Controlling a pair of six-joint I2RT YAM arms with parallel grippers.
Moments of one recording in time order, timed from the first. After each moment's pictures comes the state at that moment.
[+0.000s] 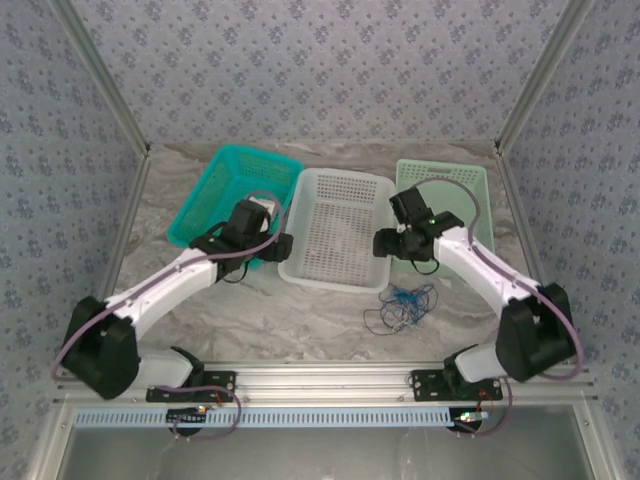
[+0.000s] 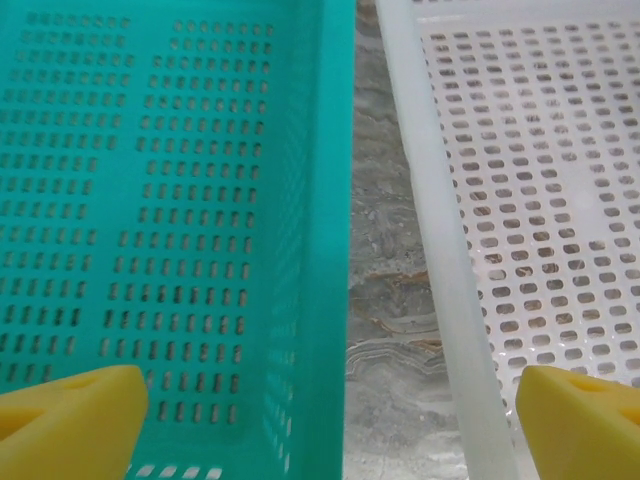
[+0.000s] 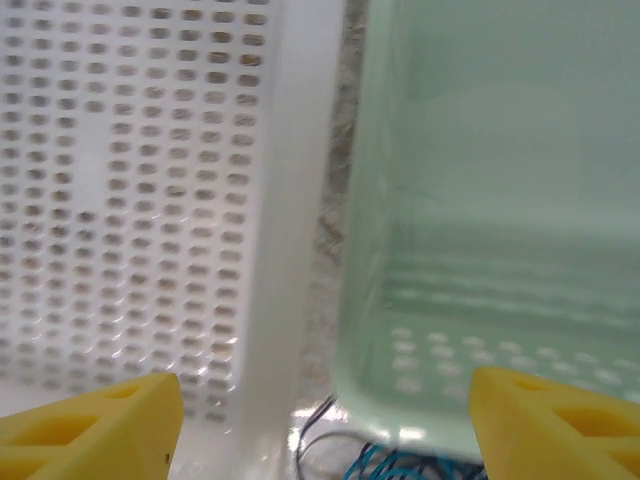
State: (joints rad) left arm -0.58 1.36 0.92 -0.41 -0.15 -0.24; right arm 0.40 1.44 1.05 -0.76 0.03 0.43
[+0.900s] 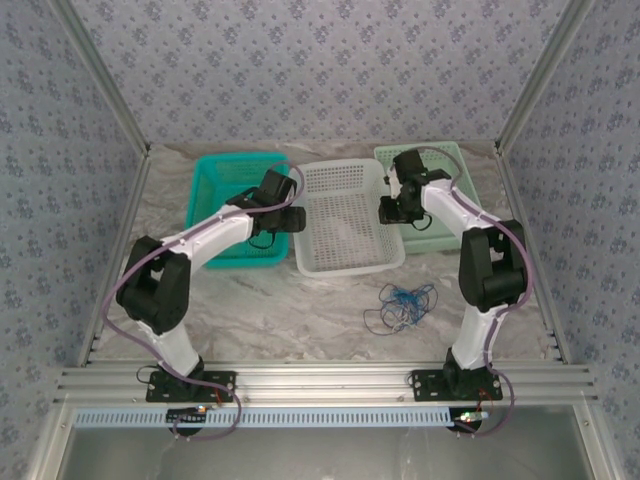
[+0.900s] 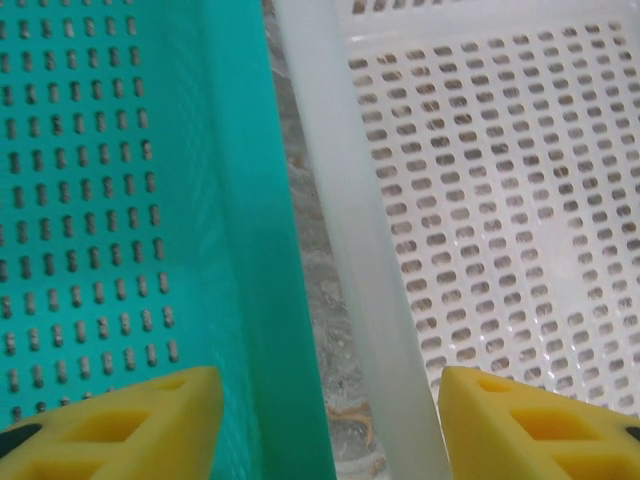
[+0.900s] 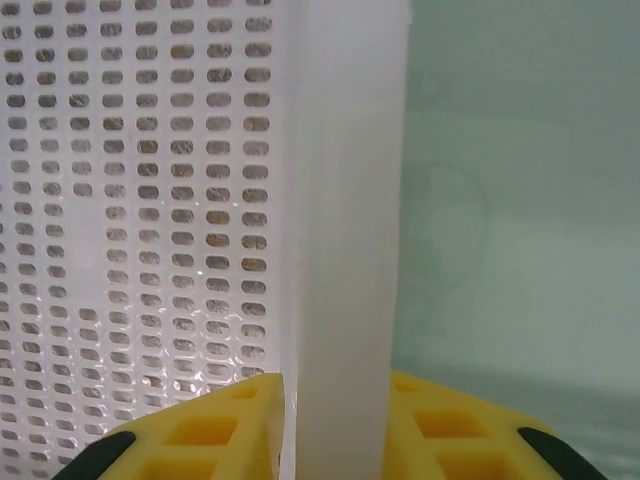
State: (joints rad) left arm -0.55 1.75 1.28 -0.48 -0.08 -0.45; right arm 0.25 1.86 1.44 -0.76 -0.12 0.12
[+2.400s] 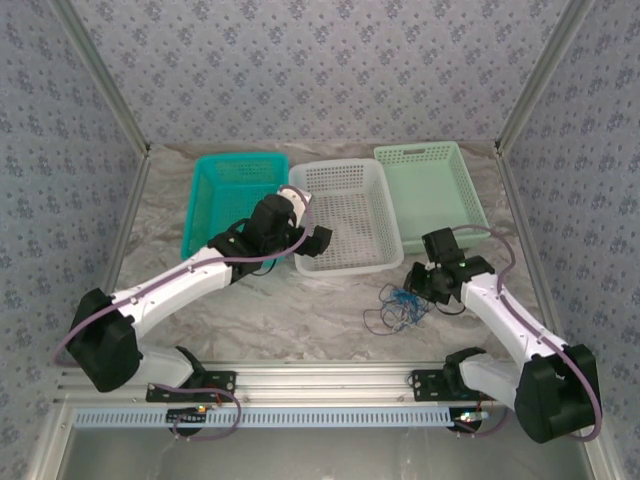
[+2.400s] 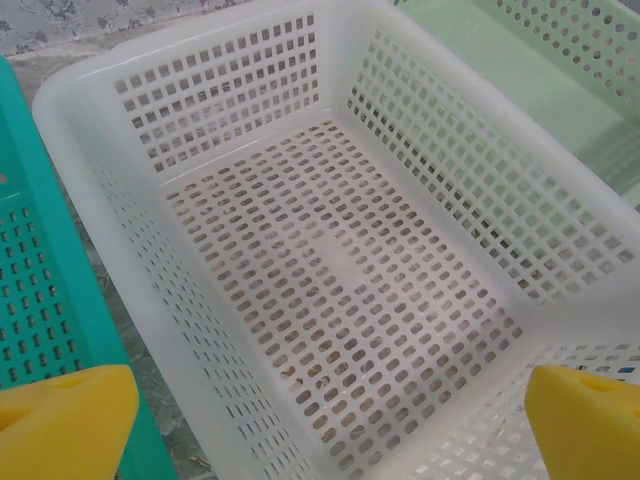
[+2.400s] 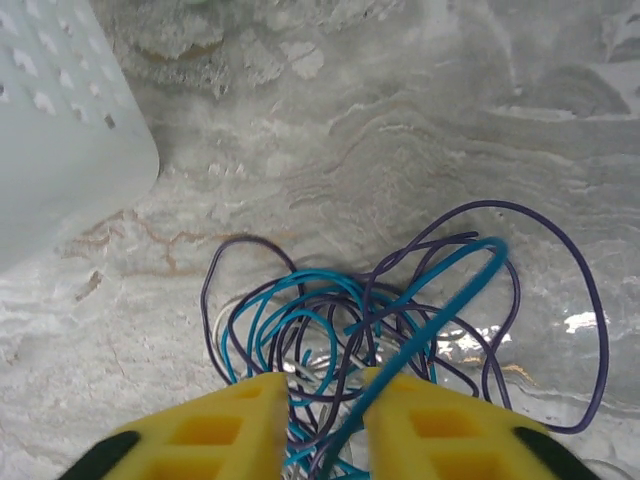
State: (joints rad) left arm -0.77 1.36 1.02 -0.24 -0.12 -0.23; right arm 0.29 1.08 0.66 -0.75 -0.09 0.65
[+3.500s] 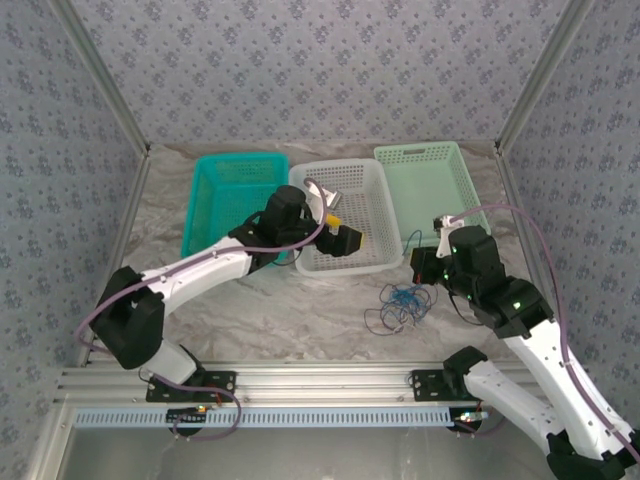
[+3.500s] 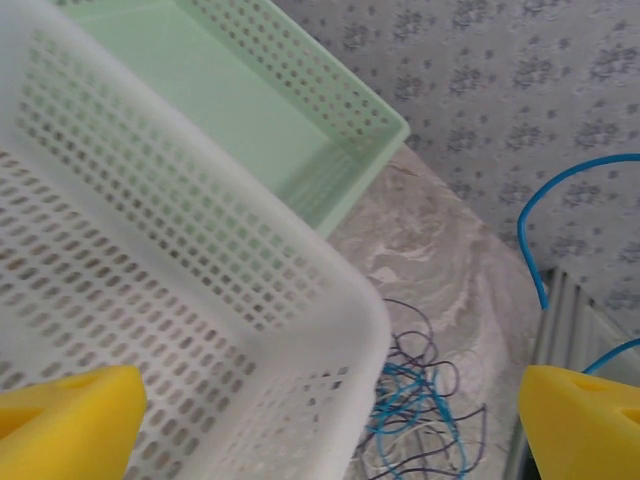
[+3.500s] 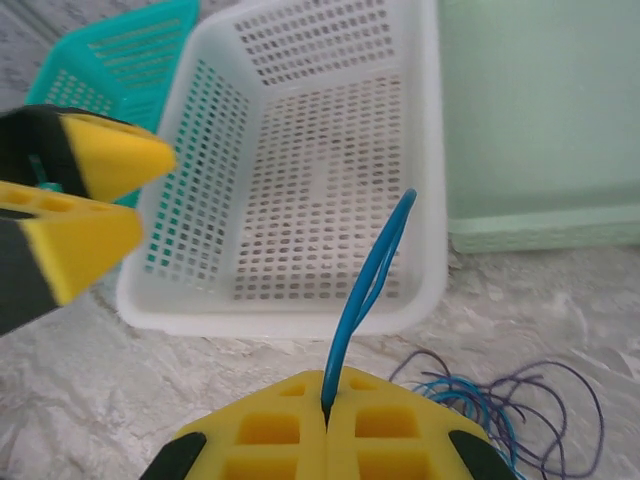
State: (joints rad) left arm -0.78 1.53 1.08 0.03 0.42 -0.39; right arm 0.51 0.71 0.95 -0.85 0.01 0.45
